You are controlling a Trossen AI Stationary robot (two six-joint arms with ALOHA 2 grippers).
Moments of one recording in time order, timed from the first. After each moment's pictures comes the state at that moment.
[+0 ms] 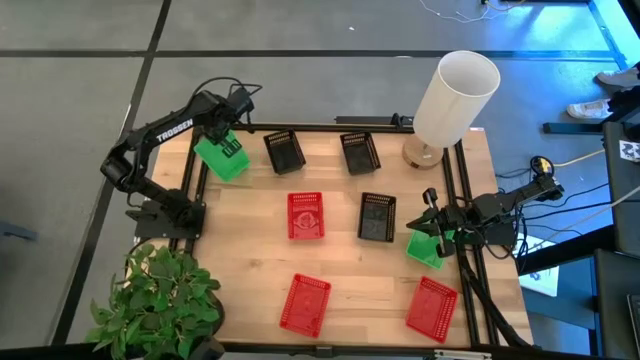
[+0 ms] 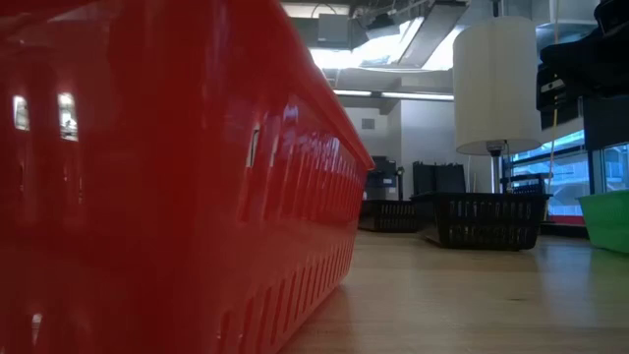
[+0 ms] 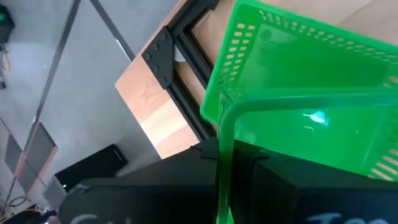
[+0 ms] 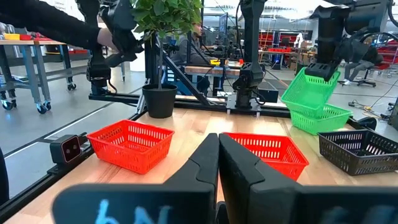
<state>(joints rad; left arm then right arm) 0.88 1.44 1.19 -1.22 -0.55 -0.01 0.42 0.00 0.01 0.06 0.24 -0.03</state>
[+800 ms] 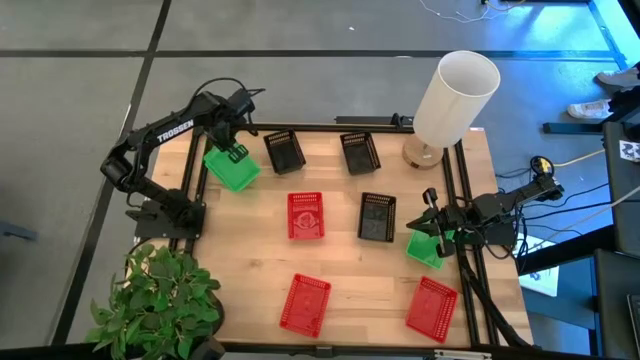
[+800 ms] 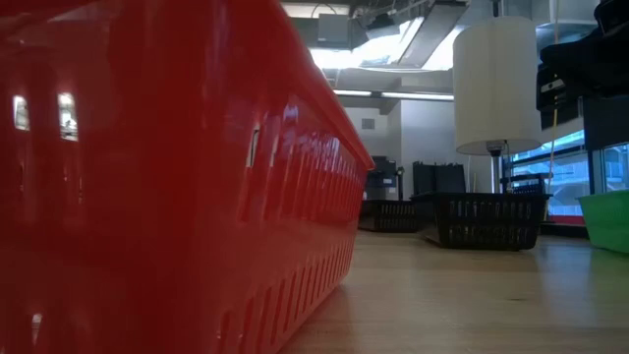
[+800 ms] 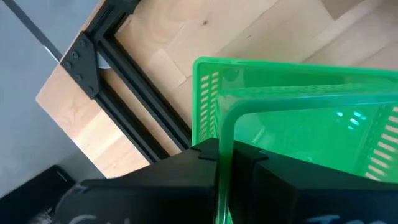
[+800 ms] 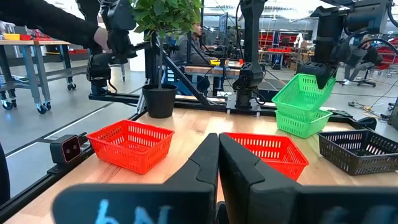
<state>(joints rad) 0.87 1.44 1.18 -1.21 -0.29 -0.02 0.42 0.00 0.01 0.06 0.24 -0.03</state>
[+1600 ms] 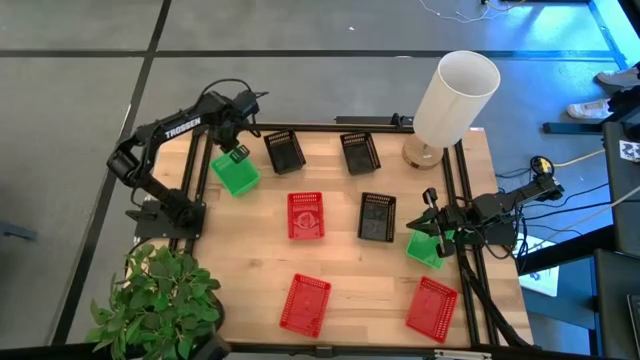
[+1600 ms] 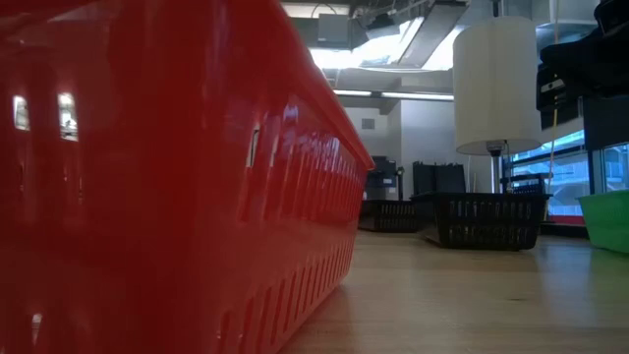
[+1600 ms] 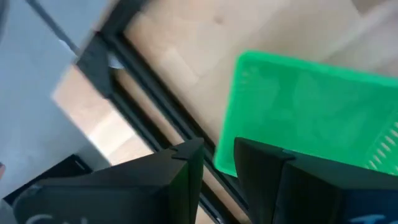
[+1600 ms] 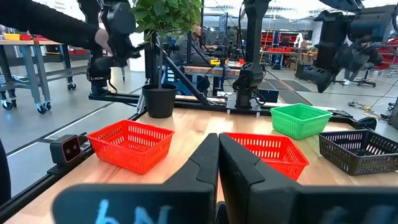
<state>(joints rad) 0.86 1.49 1.21 -1.22 -0.37 -0.02 0.42 0.00 0.01 0.06 0.24 -0.03</state>
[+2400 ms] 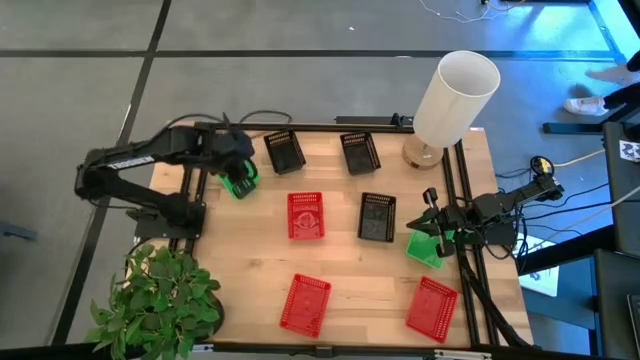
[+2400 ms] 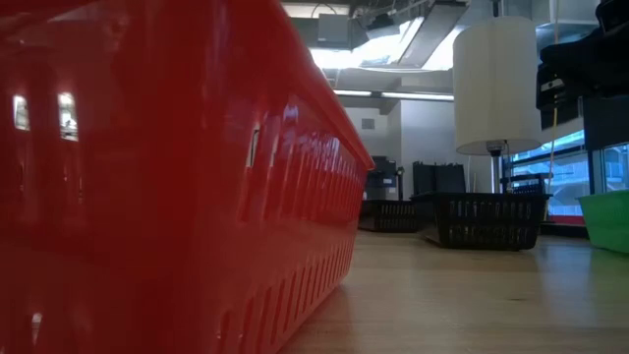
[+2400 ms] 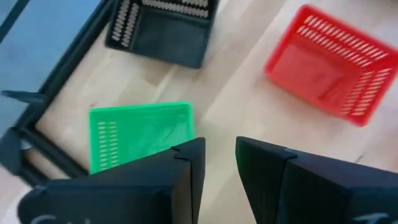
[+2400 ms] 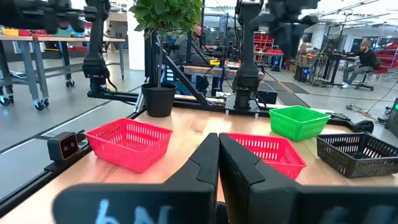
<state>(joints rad) 0.18 1.15 1.30 -1.24 -0.27 -0.41 0.42 0.00 0.01 0.07 0.24 -0.06</state>
